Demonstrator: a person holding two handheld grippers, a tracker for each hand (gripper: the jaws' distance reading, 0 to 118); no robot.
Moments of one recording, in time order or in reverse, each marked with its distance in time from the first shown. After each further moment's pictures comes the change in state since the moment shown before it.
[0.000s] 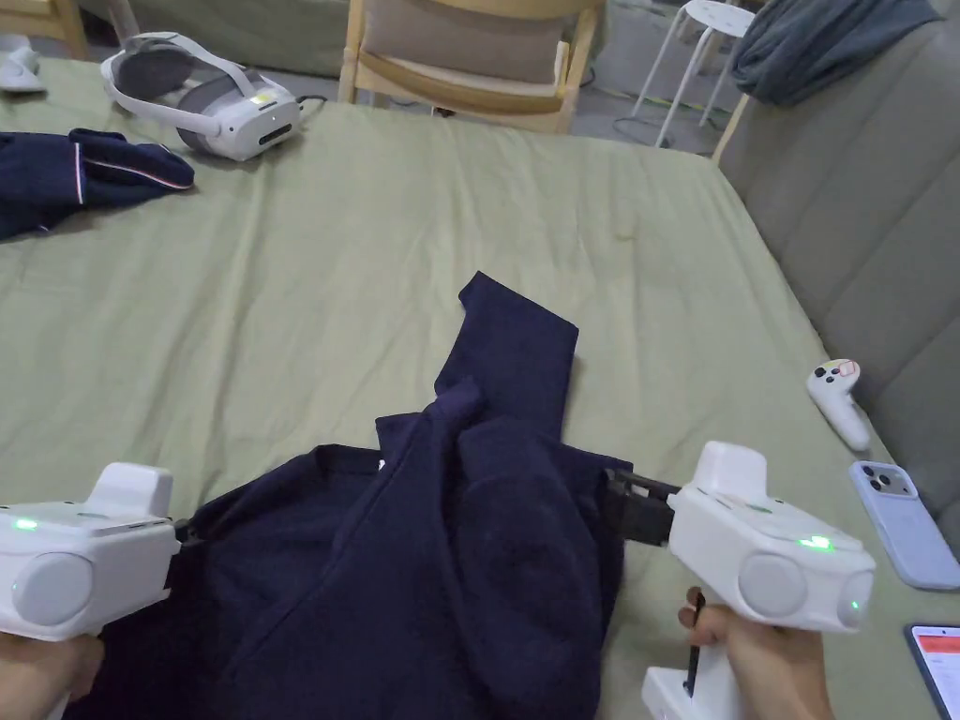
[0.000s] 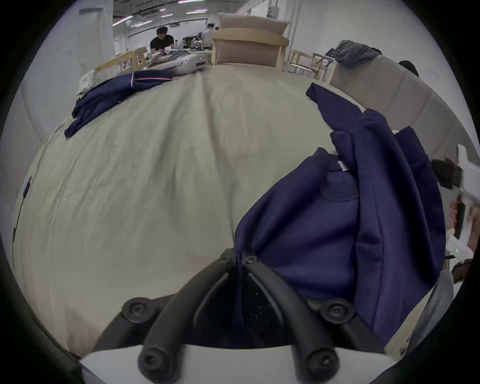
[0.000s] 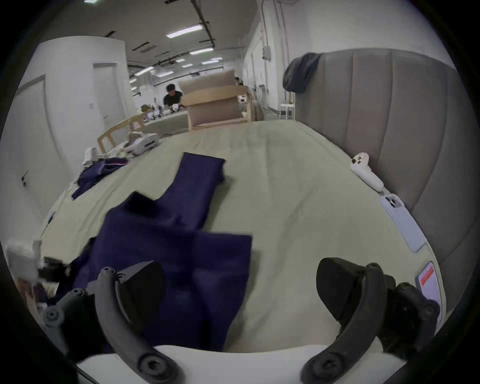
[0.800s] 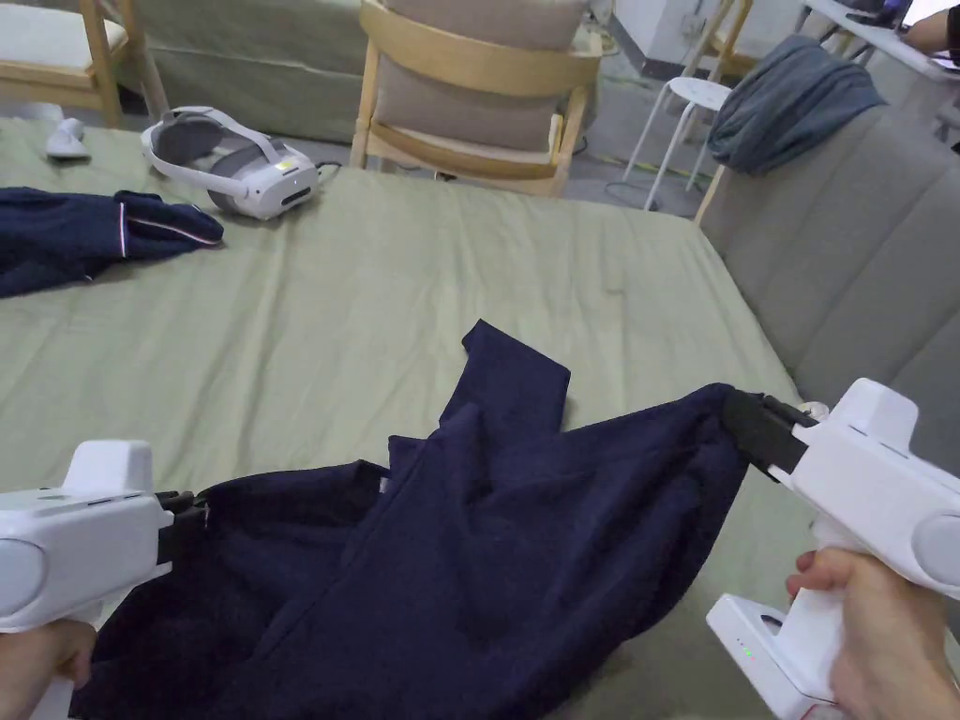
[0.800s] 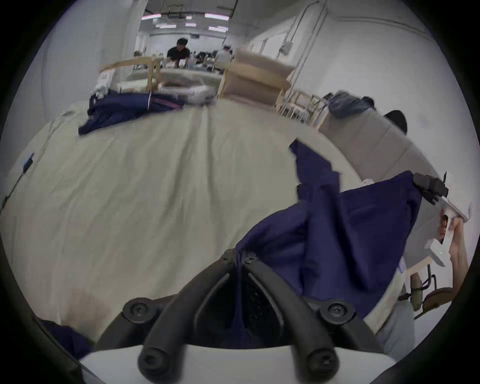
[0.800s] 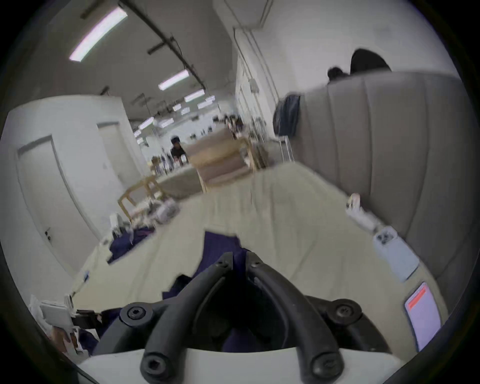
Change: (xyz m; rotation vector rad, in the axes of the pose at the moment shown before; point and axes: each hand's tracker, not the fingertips) left arm -0.008 0.010 0.111 0.237 -0.145 0.139; right arm 0.041 0.067 0.156 0.371 0.112 -0.236
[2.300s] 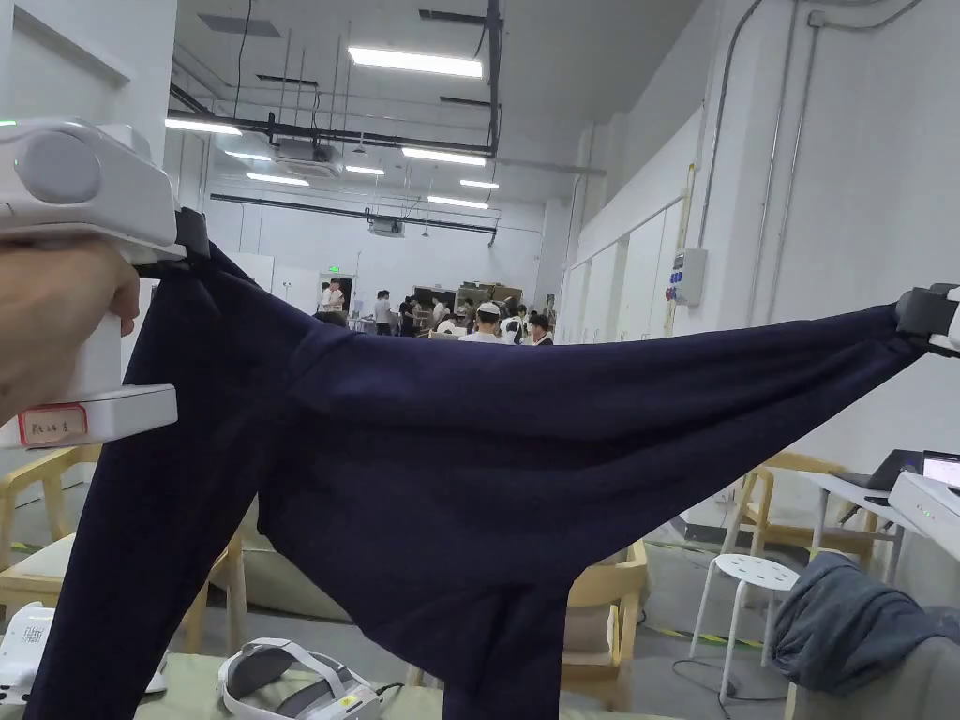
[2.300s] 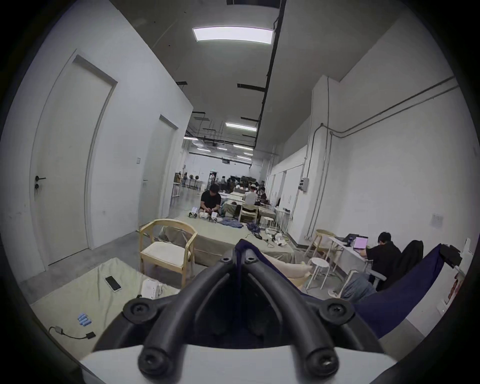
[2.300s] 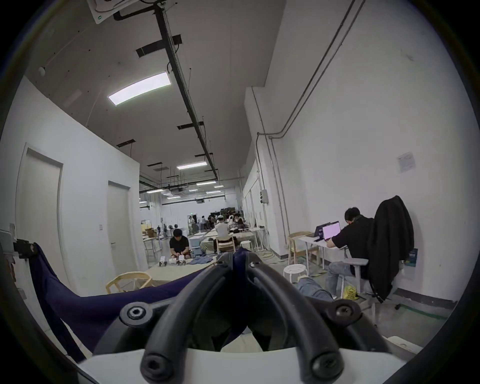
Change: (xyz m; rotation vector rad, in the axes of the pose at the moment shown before) left arm 0.047 0.520 0.286 0.772 0.215 0.010; right arm -0.201 0.440 -0.001 0.525 -0.007 0.211
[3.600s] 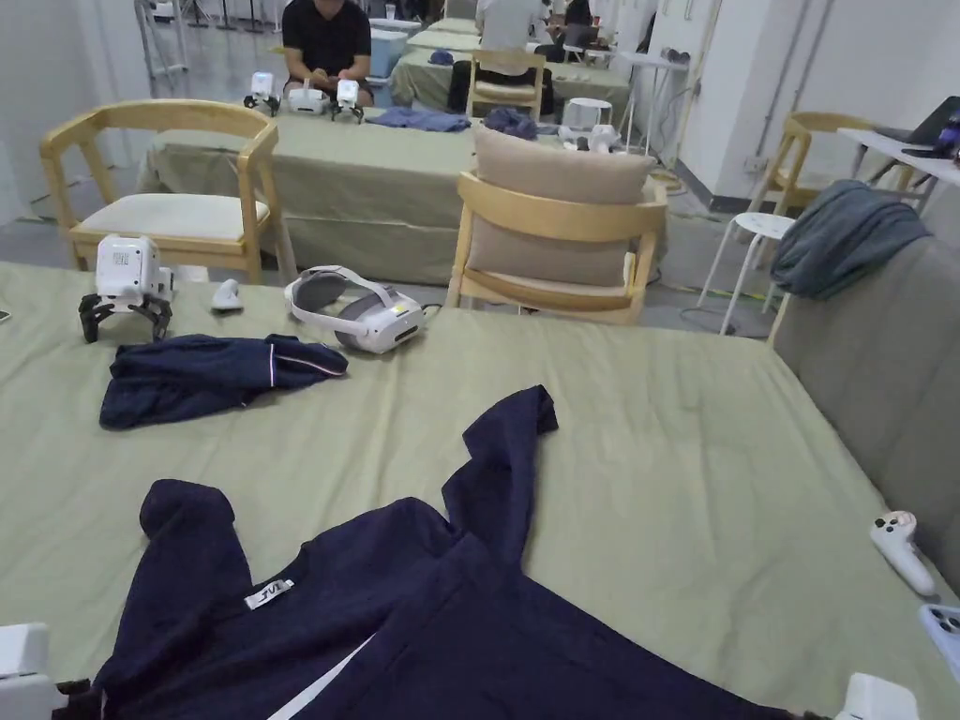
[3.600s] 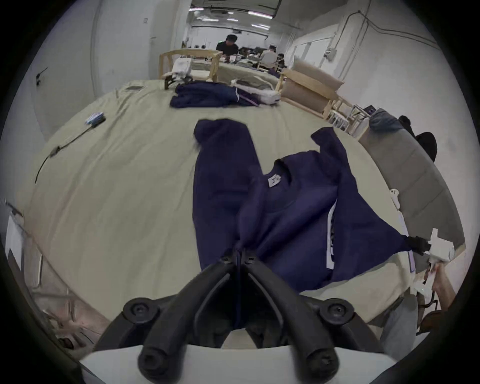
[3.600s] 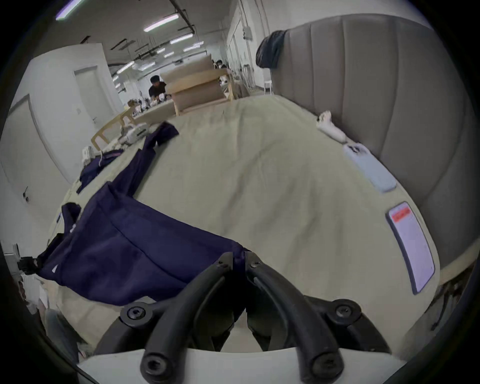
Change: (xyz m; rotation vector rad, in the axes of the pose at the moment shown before) left arm -0.184 -0.552 0.269 -0.870 0.089 0.049; right arm 0.126 -0.541 0.321 -1.027 -0.083 -0.048
